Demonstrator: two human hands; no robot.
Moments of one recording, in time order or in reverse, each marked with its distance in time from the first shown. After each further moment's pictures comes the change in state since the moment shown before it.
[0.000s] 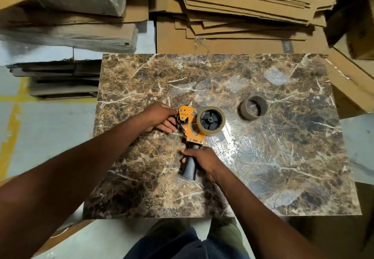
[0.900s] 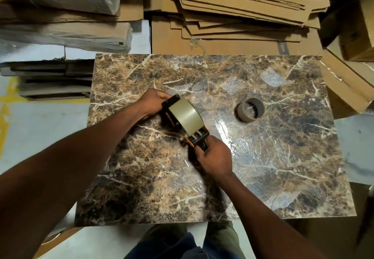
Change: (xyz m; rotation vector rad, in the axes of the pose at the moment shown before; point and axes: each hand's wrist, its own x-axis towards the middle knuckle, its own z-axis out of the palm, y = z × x) left_hand 0.031 0.026 -0.019 0.223 0.178 0.238; right_hand 0.010 -0.002 -0.029 -0.957 0.491 -0.602
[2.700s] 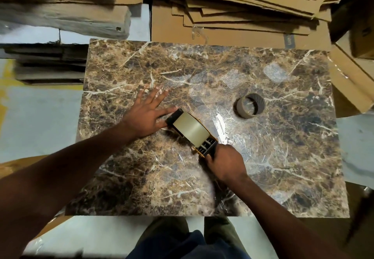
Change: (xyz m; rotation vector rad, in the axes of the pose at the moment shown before) left_hand -0.024 -0.076 0.020 1.162 0.019 0.551; right_hand -0.009 0.042 -0.028 -0.371 -0.251 -0.066
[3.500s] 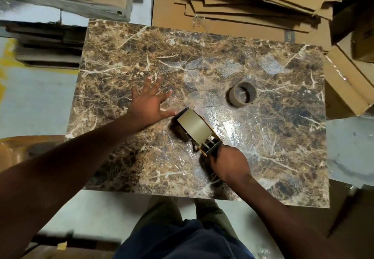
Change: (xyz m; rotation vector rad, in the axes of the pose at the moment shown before) left_hand -0.007 0.065 -0.011 -0.196 -0.022 -0.319; right_hand -0.052 0.033 -0.018 -0.065 -0.131 0.038
